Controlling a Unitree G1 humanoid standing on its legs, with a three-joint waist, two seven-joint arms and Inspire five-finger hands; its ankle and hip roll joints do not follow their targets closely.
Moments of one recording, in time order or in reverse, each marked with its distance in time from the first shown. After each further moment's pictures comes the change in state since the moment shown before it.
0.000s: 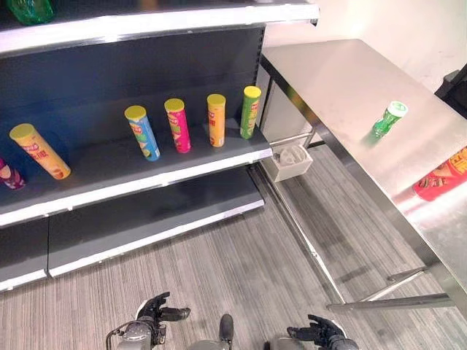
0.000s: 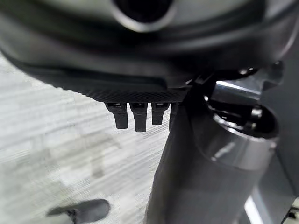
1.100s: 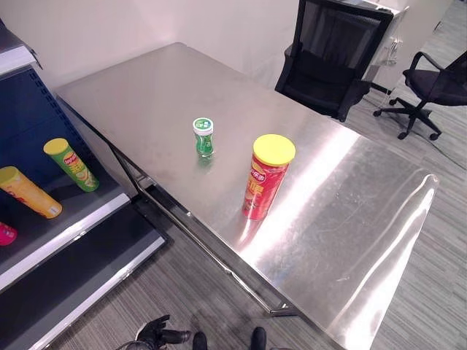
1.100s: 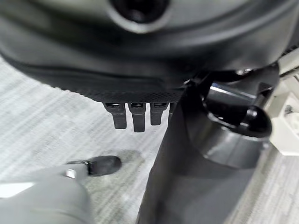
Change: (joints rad) left arm 0.043 -0.021 0.040 0.058 0.000 0.006 -0.004; right arm 0.124 -0.025 -0.120 0.149 0.027 0.016 0.021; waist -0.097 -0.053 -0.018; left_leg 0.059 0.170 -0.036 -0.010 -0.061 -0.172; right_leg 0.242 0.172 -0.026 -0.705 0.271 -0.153
